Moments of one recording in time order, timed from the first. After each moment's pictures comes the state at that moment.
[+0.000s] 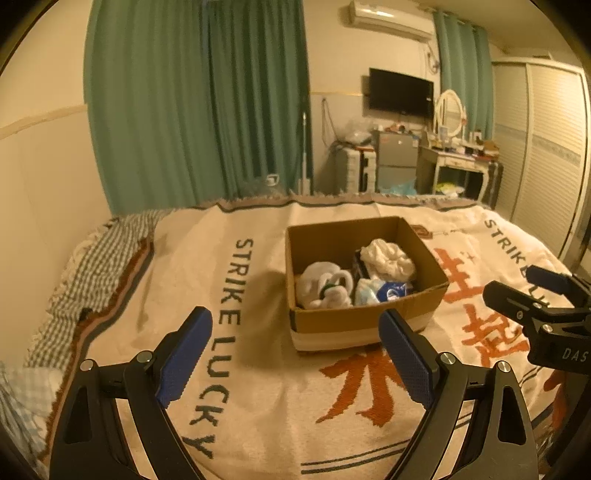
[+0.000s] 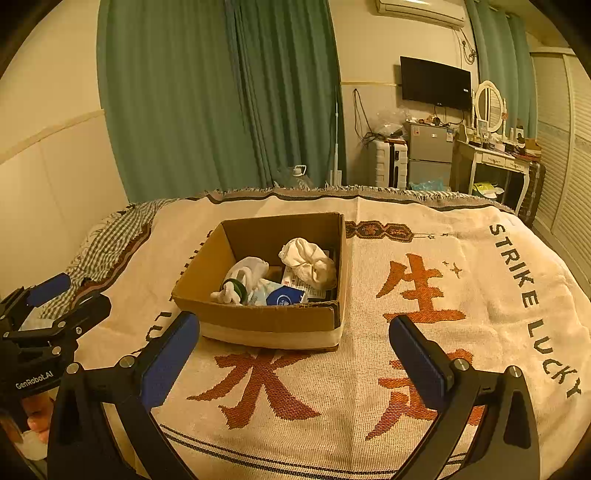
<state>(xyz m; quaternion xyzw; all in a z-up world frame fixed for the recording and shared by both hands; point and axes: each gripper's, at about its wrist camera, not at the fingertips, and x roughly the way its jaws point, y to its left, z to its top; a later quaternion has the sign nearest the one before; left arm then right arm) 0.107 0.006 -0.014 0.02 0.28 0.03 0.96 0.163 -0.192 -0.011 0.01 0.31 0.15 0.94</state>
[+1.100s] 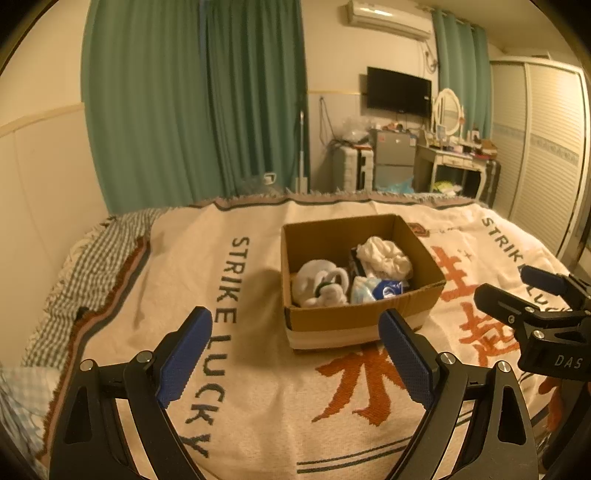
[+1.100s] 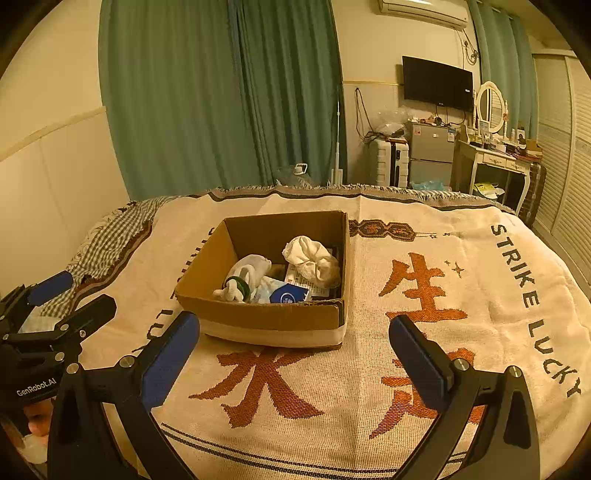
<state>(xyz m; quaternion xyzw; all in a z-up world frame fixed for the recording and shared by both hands) 0.109 0.004 -0.016 0.01 0.29 0.02 0.96 0.163 -0.188 -0.013 0.01 0.31 0.15 0.94</state>
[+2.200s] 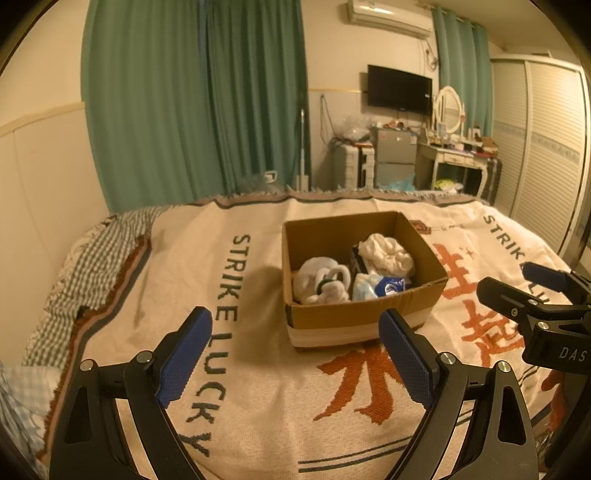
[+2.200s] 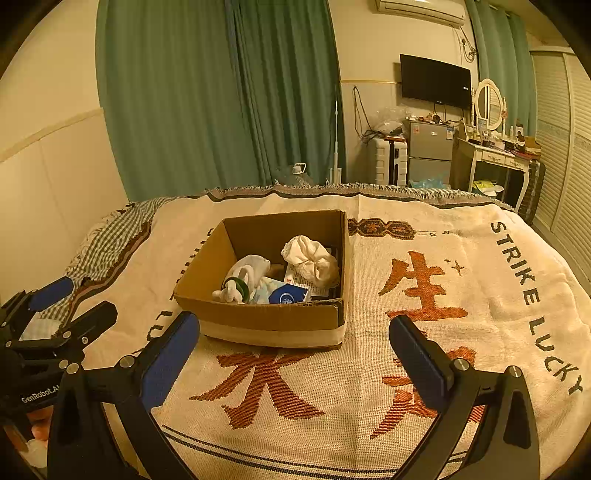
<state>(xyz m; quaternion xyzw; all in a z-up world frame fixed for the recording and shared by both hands) 0.109 0.005 -0.018 0.01 0.29 0.03 0.96 0.163 -0.185 -0.014 0.01 0.31 0.15 0.94</state>
